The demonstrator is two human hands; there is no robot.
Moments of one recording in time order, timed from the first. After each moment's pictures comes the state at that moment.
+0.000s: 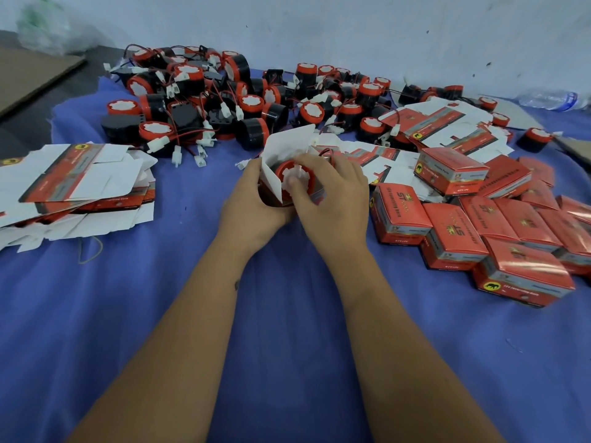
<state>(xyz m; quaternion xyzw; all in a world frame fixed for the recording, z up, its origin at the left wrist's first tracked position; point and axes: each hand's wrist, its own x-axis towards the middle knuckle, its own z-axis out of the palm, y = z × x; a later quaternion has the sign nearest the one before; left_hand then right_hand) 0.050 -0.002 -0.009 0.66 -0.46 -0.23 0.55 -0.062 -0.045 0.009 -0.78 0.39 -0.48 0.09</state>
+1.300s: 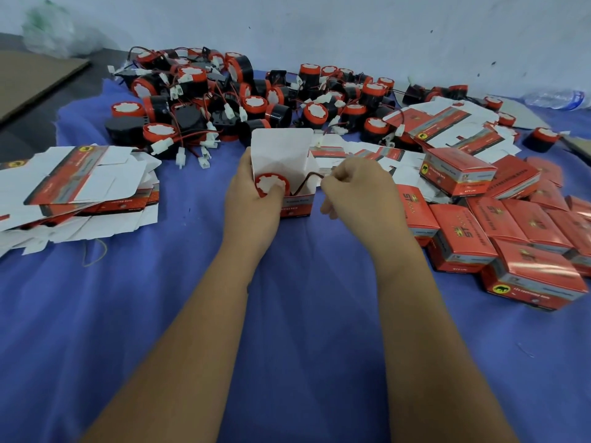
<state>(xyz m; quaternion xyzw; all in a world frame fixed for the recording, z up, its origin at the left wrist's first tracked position) 0.052 -0.012 -0.012 0.65 -0.41 -0.17 0.61 -0.087 -0.052 0.046 -0.76 0.49 -0.31 0.28</state>
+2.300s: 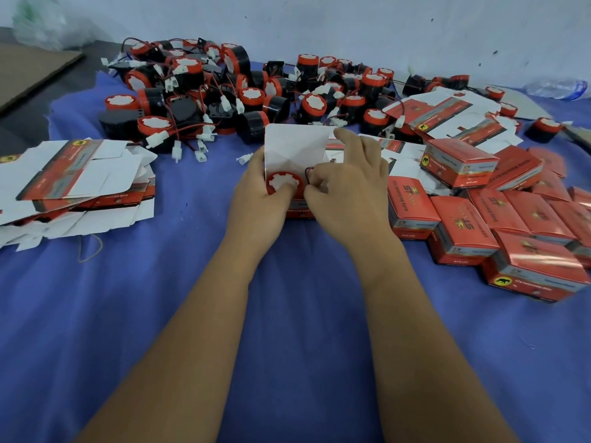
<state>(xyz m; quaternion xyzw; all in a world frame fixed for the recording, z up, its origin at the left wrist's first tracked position) 0.048 -0.013 -0.017 0.65 -0.44 -0.20 0.59 -0.074 -0.062 0.017 -0.84 0.45 -0.32 0.02</state>
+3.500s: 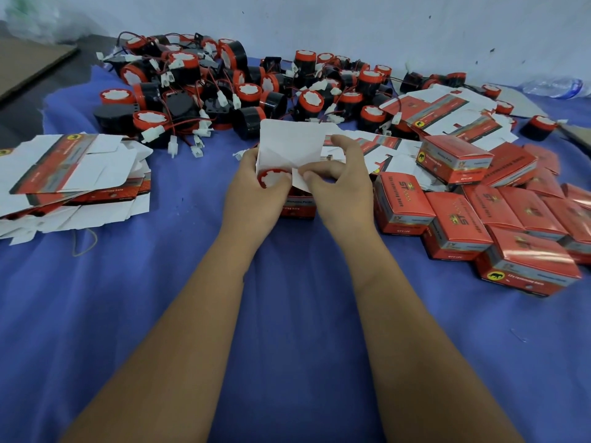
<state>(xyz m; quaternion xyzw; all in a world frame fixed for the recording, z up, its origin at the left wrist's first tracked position) 0.044 -0.012 -0.011 0.65 -0.41 -0.21 0.61 -0.067 -0.058 0.008 -0.67 0.43 -0.46 0.38</state>
